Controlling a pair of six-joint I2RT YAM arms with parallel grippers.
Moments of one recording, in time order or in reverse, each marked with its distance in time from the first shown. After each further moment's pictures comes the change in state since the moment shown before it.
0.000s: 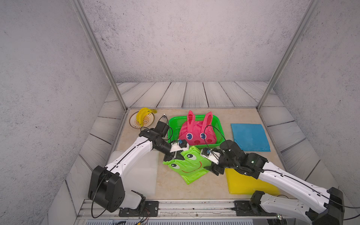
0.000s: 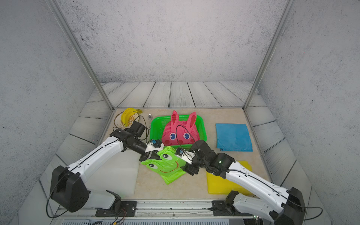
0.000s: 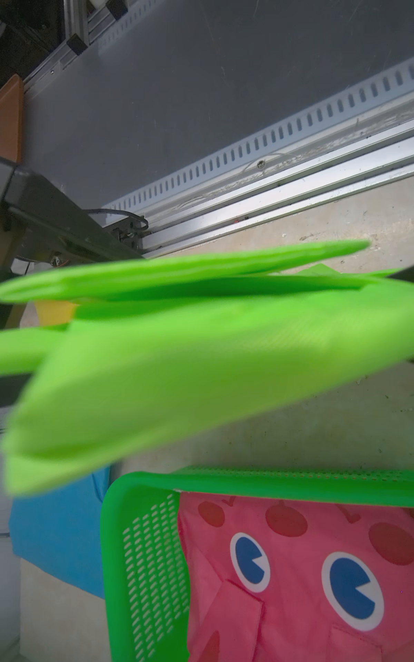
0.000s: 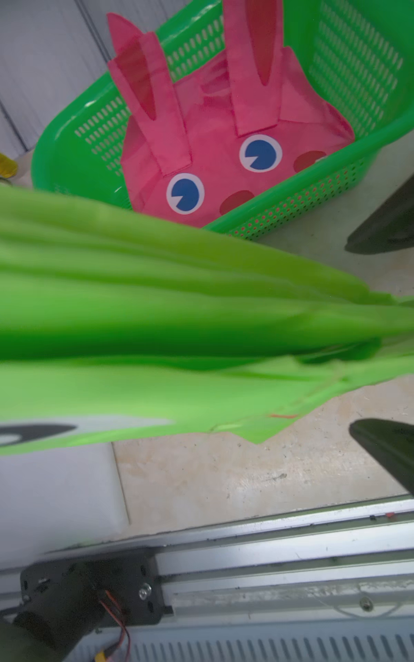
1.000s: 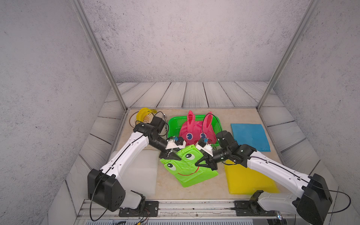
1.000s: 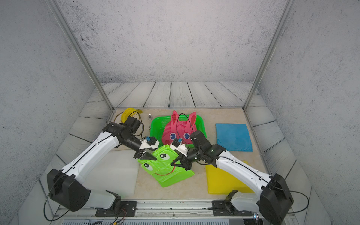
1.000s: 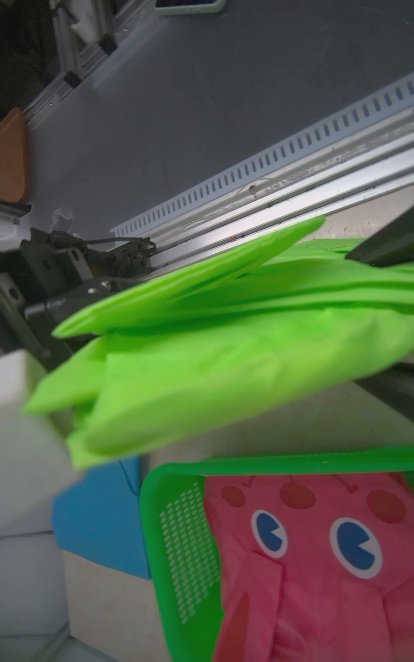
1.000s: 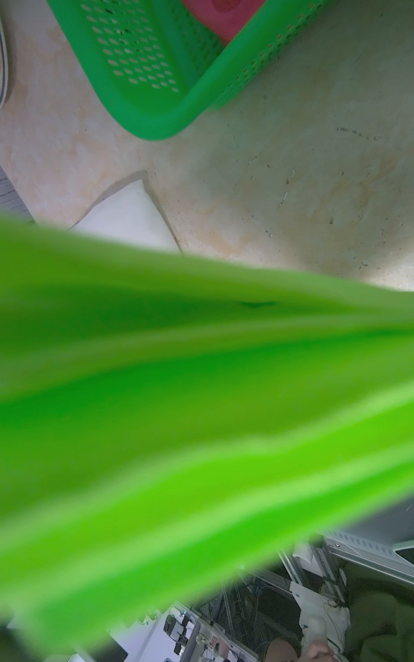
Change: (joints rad) left arm 0.066 0.005 0.152 -0.203 0.022 0.111; right arm -0.151 0.201 0.041 0.197 -0.658 0.270
